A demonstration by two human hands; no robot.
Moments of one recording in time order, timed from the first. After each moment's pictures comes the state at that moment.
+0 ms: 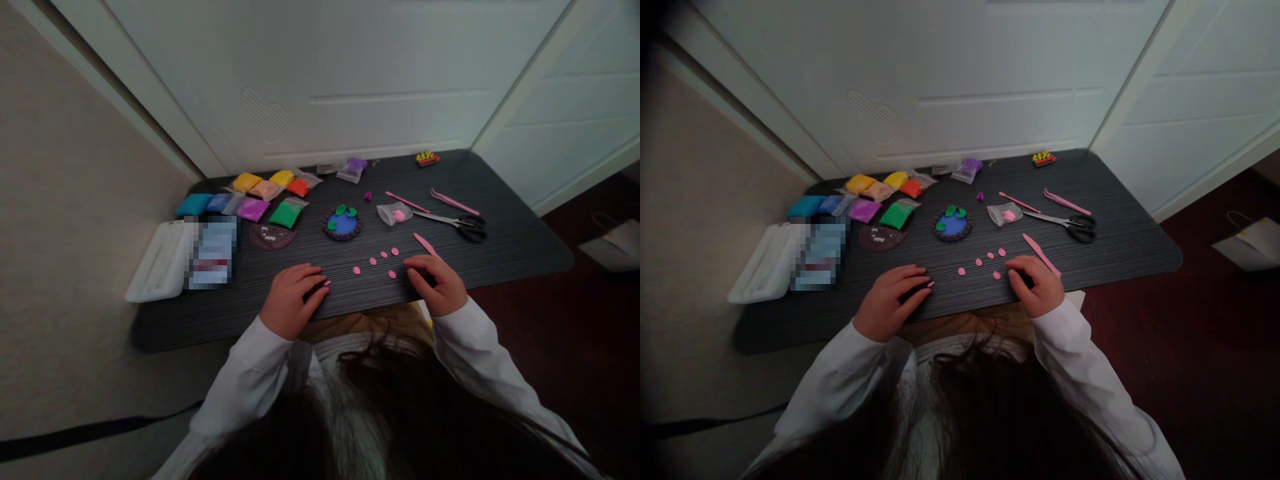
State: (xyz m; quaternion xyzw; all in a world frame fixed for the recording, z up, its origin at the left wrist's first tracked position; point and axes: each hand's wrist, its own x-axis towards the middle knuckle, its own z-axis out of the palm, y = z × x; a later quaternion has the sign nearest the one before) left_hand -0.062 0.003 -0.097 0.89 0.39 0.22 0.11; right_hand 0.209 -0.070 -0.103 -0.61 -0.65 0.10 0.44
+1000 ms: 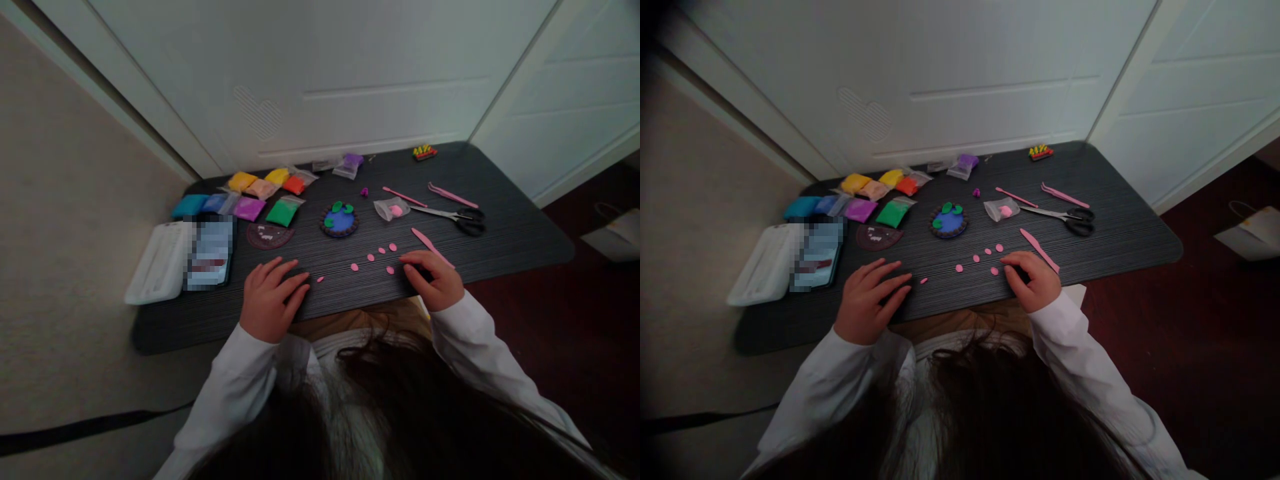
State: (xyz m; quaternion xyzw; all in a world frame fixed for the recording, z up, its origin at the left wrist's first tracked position) left_hand -0.080 -0.005 -0.091 0.88 0.43 0.21 -0.01; right_hand 0.209 -0.070 -0.104 -0.61 -0.66 0.10 0.43
